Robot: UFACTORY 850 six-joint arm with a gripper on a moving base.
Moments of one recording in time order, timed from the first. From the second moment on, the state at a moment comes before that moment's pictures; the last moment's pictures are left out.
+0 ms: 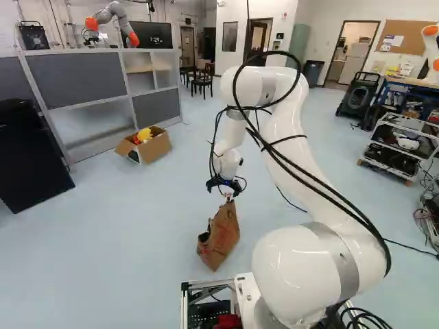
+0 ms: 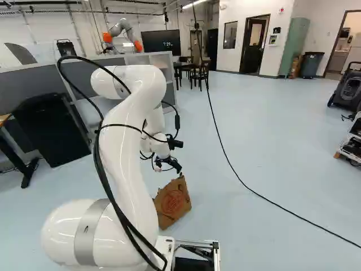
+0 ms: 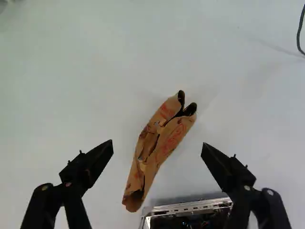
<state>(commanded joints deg) 5.1 -53.7 -59.5 0.0 10.8 24.1</state>
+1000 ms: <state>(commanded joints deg) 5.1 -64.4 -67.2 0.0 10.8 37.7</state>
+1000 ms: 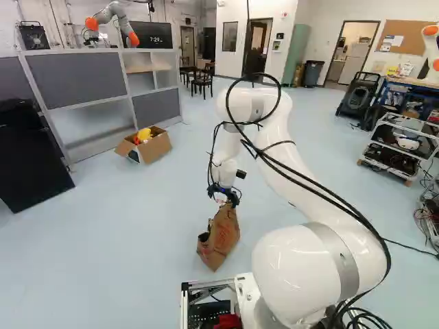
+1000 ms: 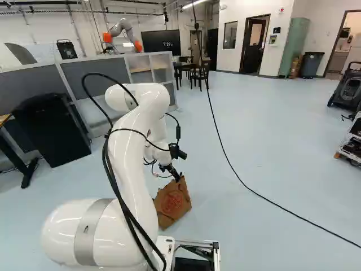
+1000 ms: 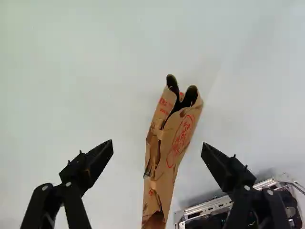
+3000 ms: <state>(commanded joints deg) 5.1 -85.9 -85.5 0.0 10.8 37.7</state>
